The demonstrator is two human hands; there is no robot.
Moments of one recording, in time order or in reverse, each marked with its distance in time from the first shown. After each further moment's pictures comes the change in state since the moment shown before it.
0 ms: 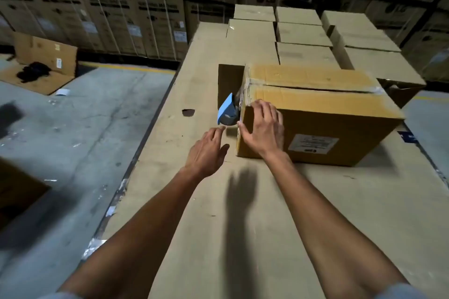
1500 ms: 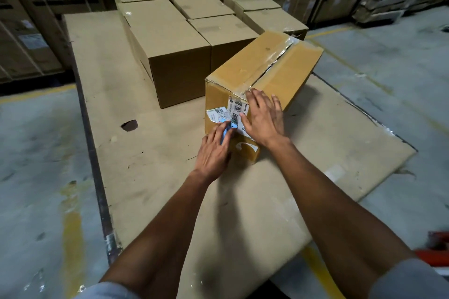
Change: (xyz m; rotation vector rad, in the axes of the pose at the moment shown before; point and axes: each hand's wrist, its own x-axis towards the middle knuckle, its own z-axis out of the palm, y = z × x) left_hand 0.011 -0.028 0.044 -0.140 -0.176 0.653; right_hand -0.052 -0.032 -0.026 -0.452 -0.146 0.395
